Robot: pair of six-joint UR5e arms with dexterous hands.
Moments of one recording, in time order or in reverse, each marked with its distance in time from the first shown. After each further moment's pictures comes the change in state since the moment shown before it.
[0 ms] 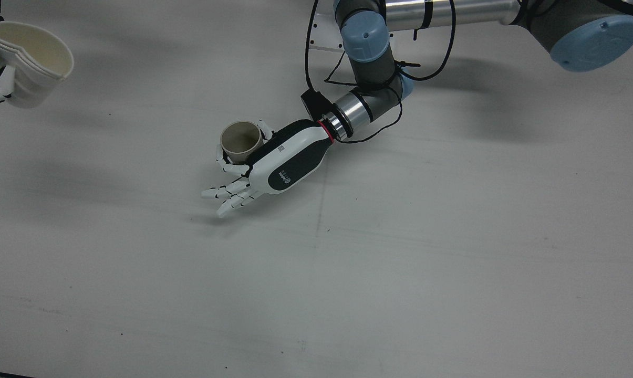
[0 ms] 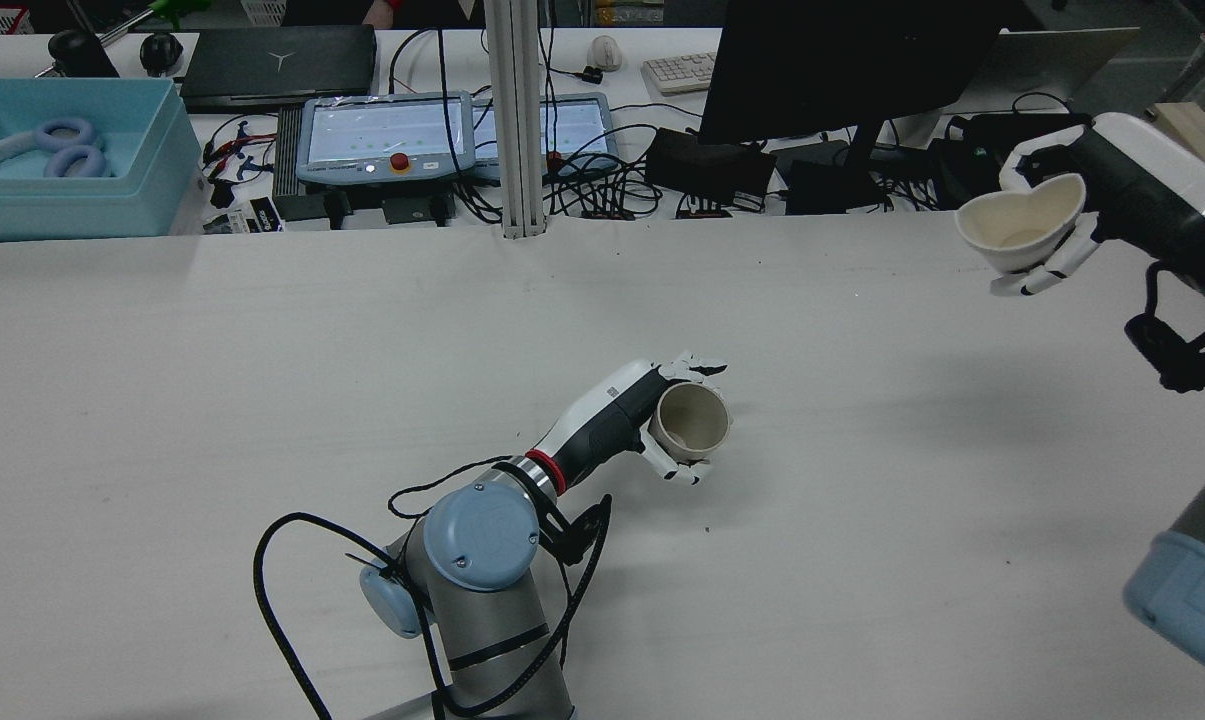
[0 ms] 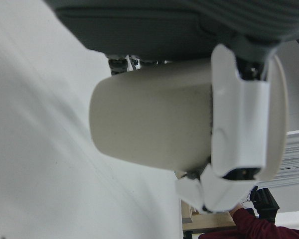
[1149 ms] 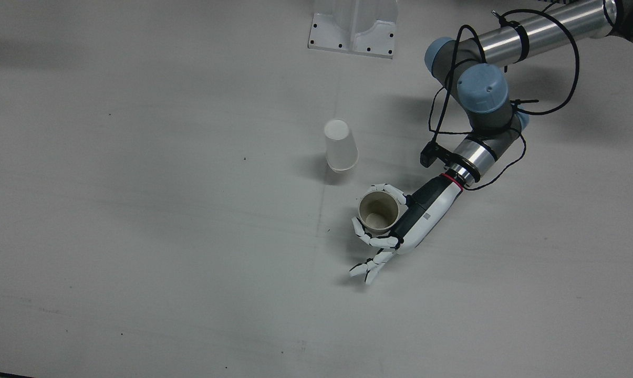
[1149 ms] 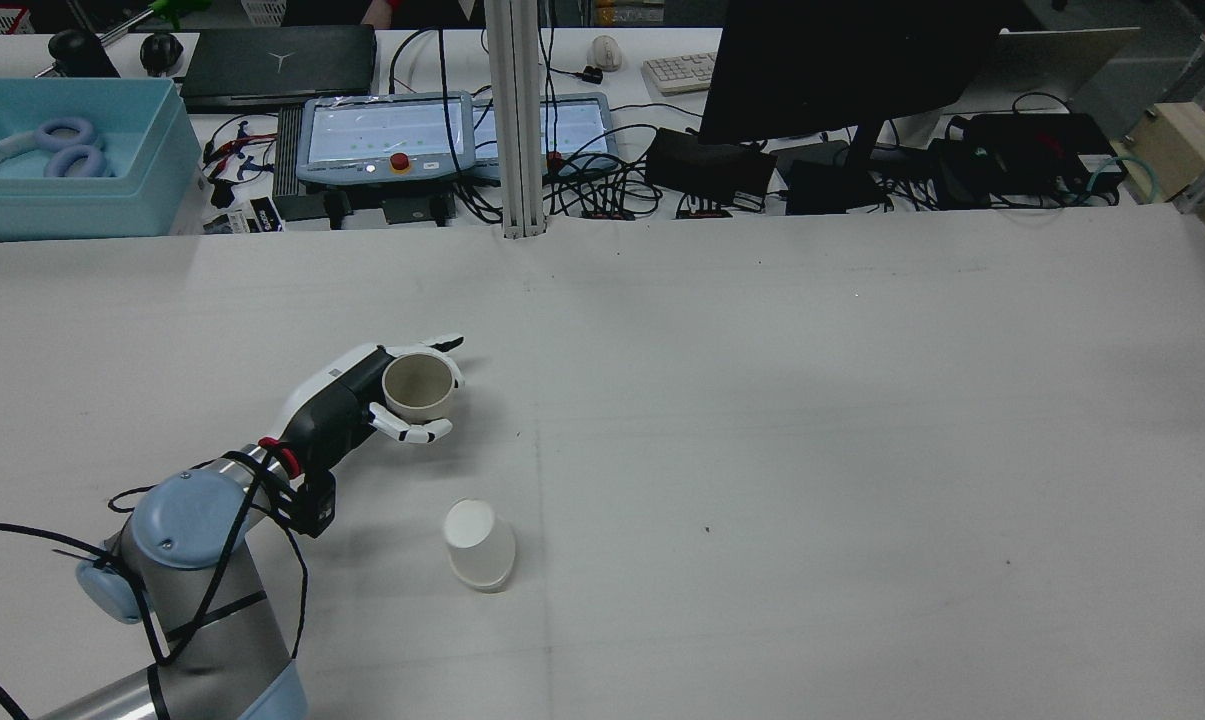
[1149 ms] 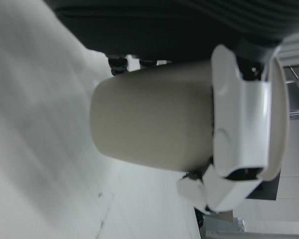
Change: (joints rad) left arm -0.165 0.429 -0.213 -0.003 0.008 -0.263; right arm 0.440 -0.478 -0.346 1.057 -0.409 0.376
